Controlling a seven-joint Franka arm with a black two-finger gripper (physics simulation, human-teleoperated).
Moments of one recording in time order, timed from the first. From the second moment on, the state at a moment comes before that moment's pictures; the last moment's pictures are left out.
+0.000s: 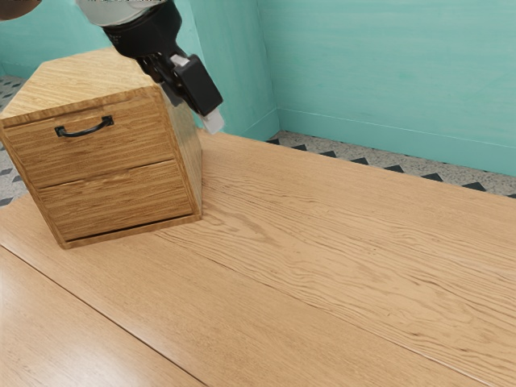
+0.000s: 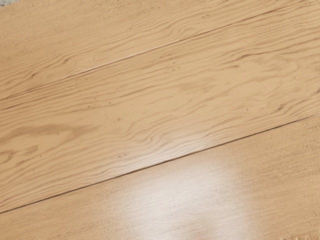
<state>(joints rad) -0.09 -0.05 -0.07 -1.19 0.08 1.43 0.16</state>
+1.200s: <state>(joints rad) -0.79 -0.64 0.83 -1.58 0.26 1.56 1.02</state>
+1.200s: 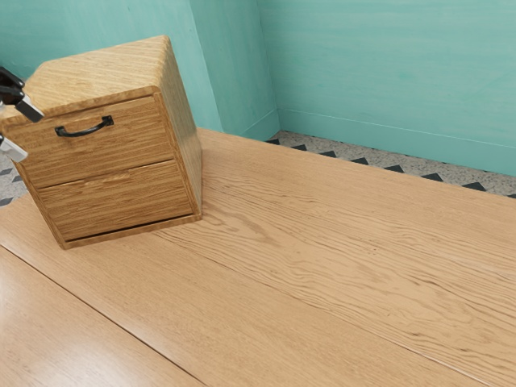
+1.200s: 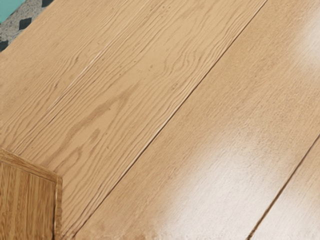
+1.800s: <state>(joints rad) -1.24 -0.70 1.35 -1.34 0.56 1.69 1.27</state>
